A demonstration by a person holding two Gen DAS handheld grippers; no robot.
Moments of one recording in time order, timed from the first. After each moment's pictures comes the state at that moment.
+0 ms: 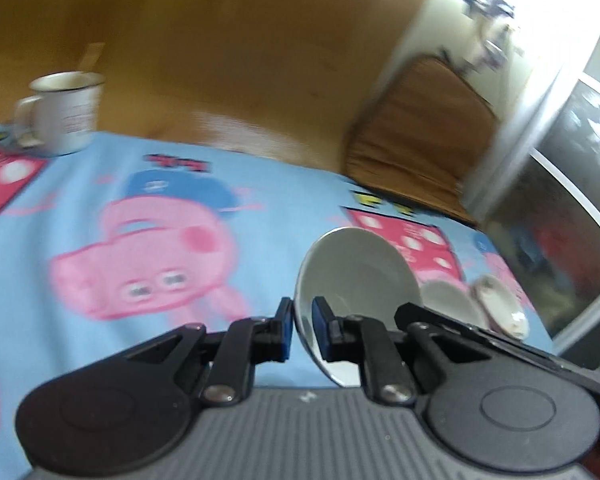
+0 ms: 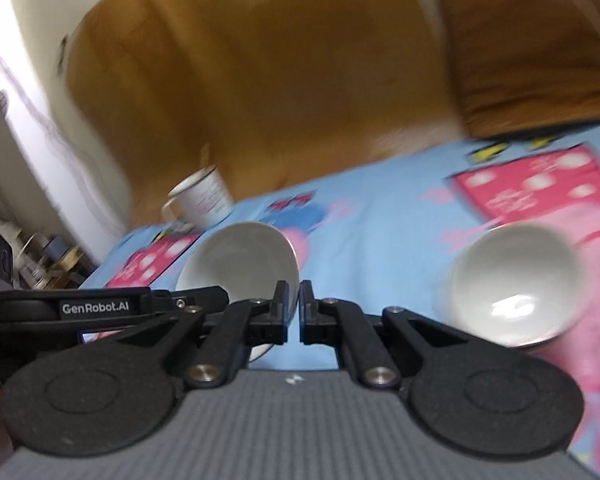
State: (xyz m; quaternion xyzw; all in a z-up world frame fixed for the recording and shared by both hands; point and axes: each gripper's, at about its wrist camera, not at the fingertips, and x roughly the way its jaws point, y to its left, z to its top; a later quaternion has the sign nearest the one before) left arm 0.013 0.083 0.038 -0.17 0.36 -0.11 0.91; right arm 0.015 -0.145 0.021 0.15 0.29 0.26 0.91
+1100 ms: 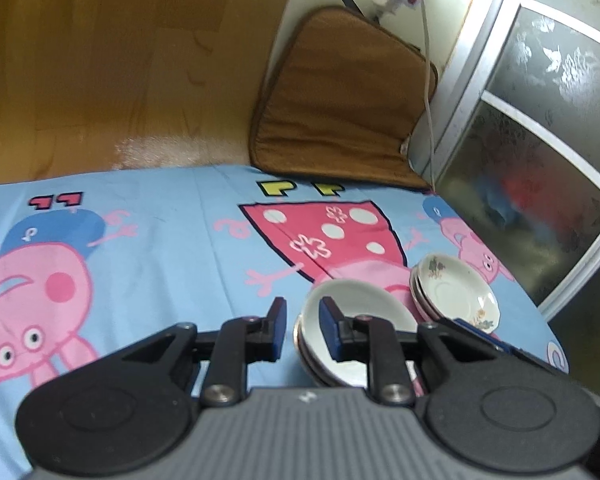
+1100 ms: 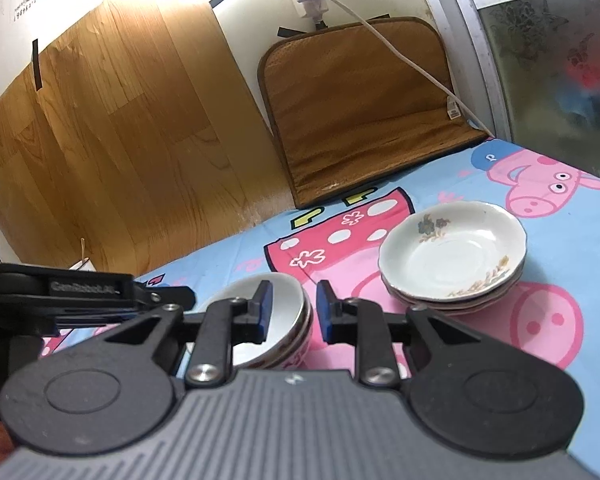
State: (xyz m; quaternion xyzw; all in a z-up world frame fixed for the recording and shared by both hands) left arm 0.048 -0.015 0.044 -0.09 0.36 -0.16 0.91; right arm -0.004 -0.244 0.006 0.19 0.23 0.11 0.95
